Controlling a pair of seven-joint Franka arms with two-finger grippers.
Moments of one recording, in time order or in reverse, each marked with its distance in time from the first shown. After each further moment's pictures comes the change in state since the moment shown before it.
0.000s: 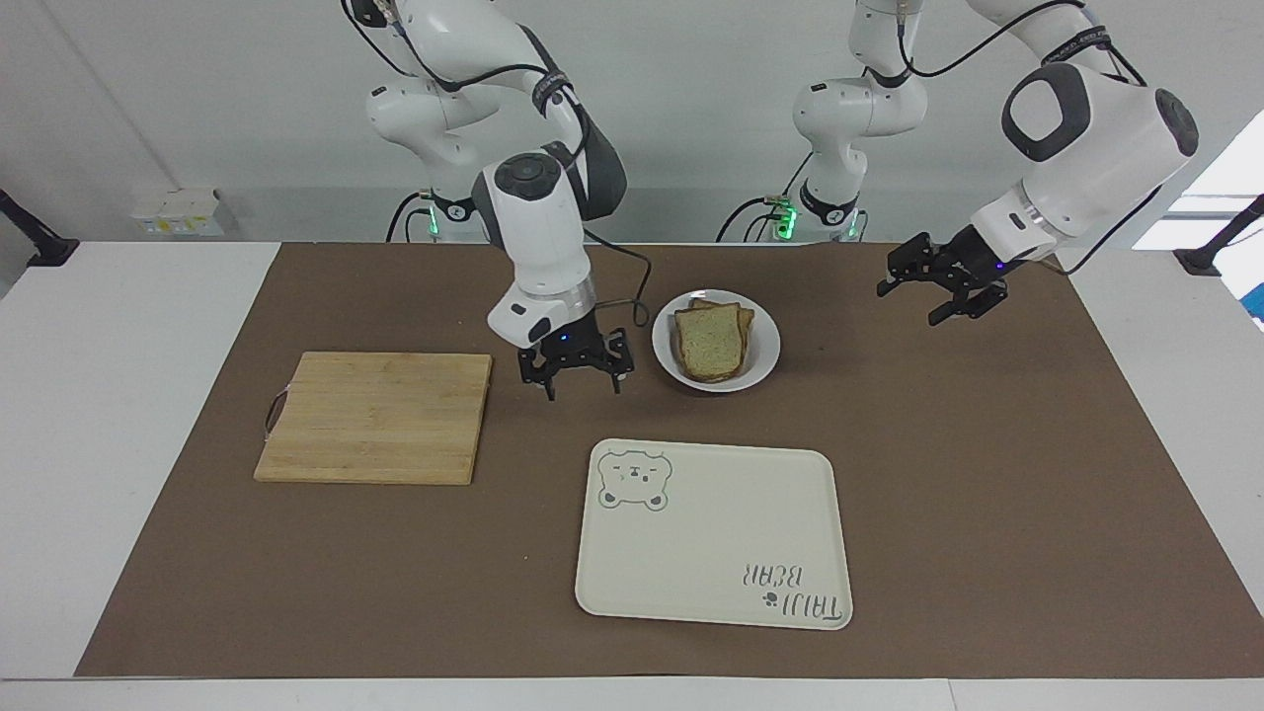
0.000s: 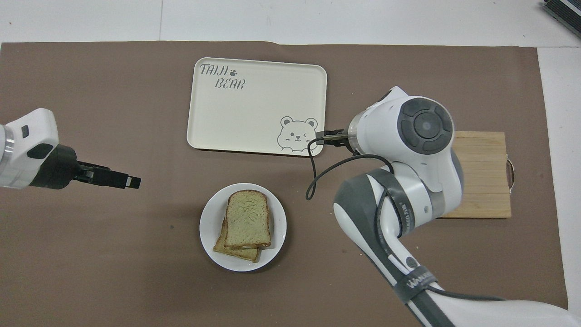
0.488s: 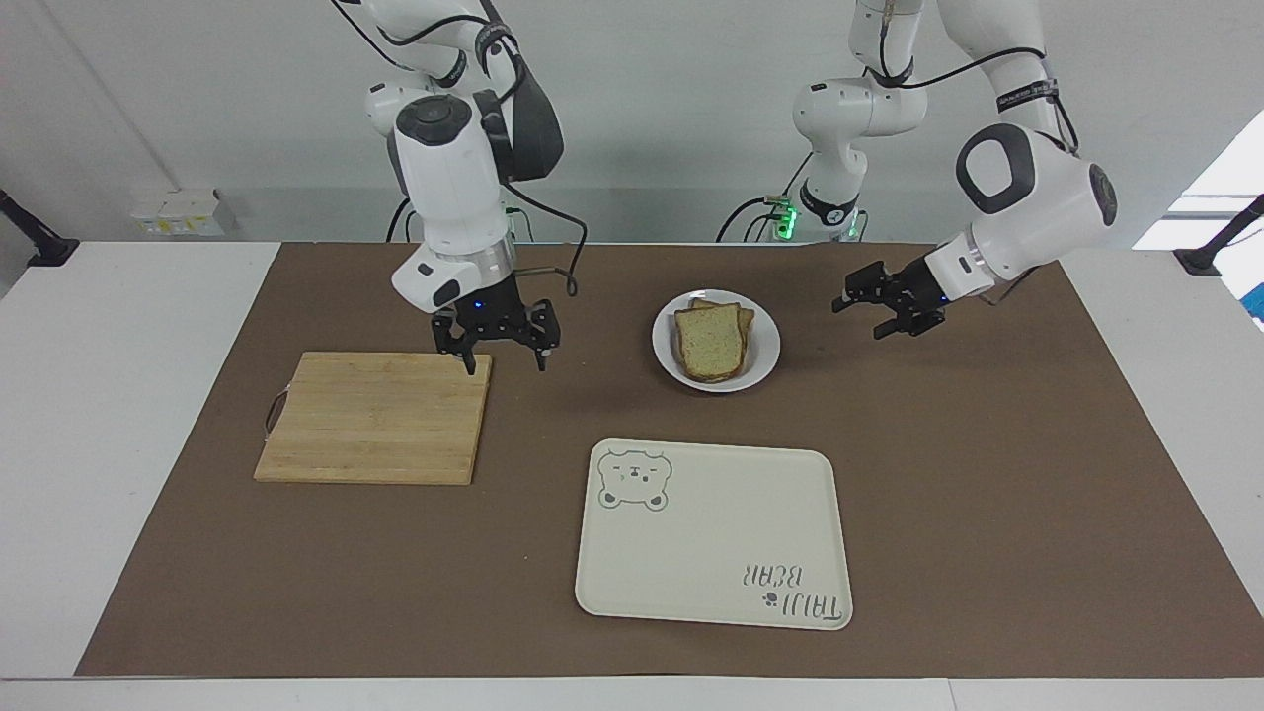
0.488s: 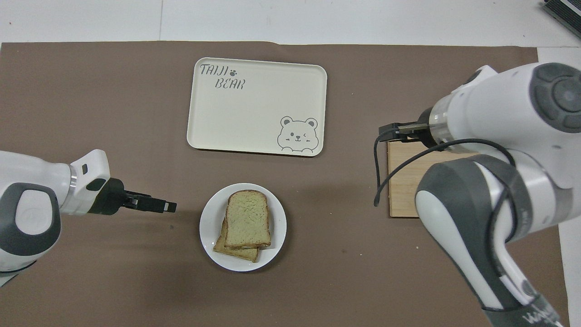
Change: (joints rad) left arm -0.043 0.000 -0.012 -0.298 -0.170 0.215 0.154; right arm -0.149 -0.158 -0.001 0.052 -0.006 -0.276 -0.162
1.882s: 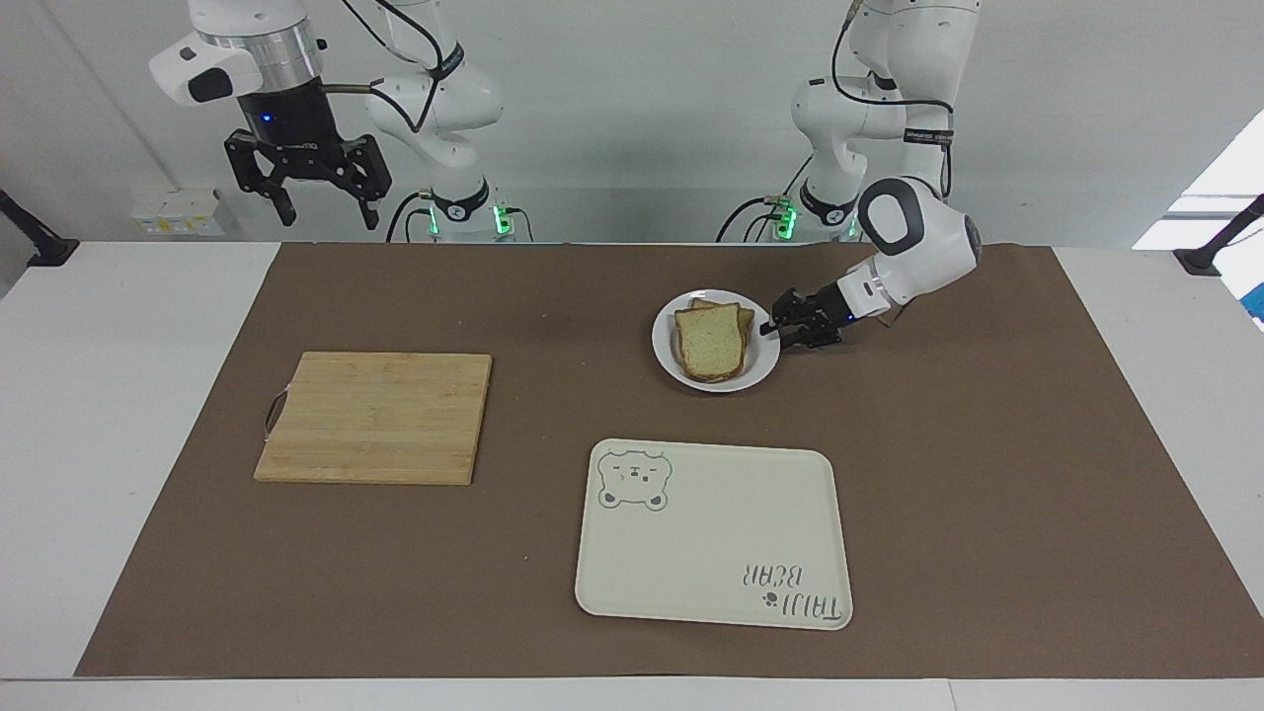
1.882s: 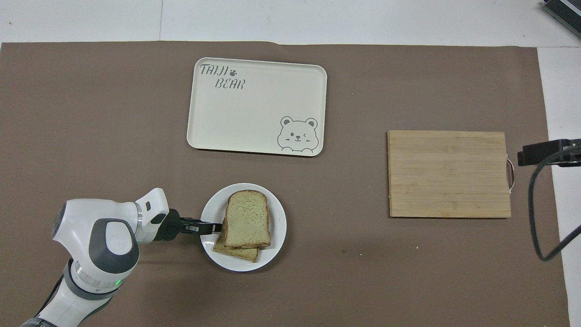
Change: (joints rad) left arm -0.205 0.074 0.000 -0.215 -0.380 0.286 0.198; right arm -0.129 -0.141 -0.057 0.214 -0.065 -0.452 -0.150
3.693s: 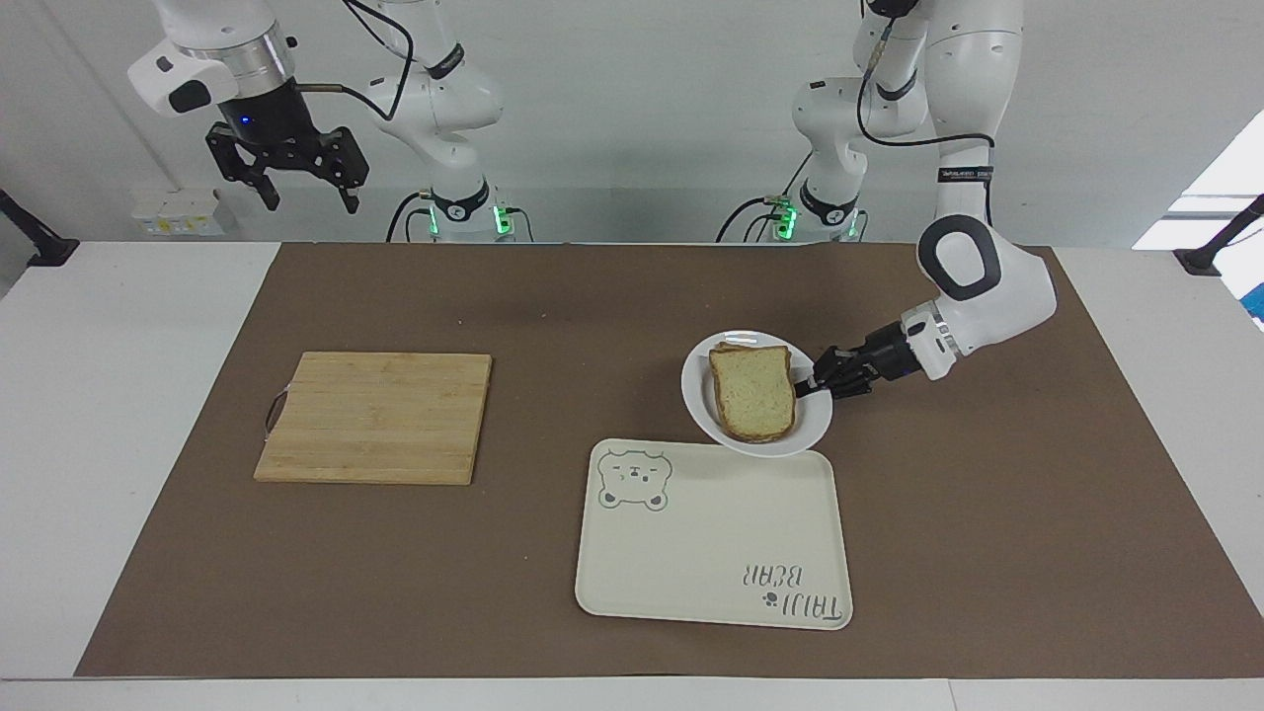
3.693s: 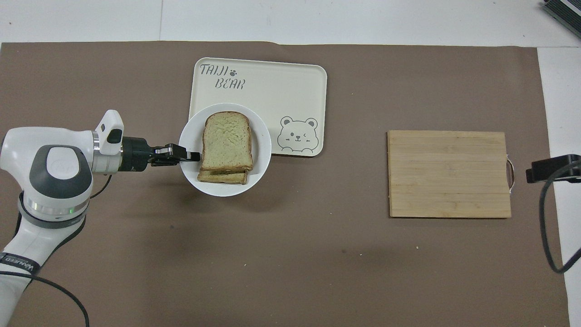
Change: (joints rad) left arm 0.158 0.229 0.013 0.500 0.018 -0.202 -0.292; right arm -0.010 -0.013 -0.021 -0.020 -0.002 -0.059 -0.013
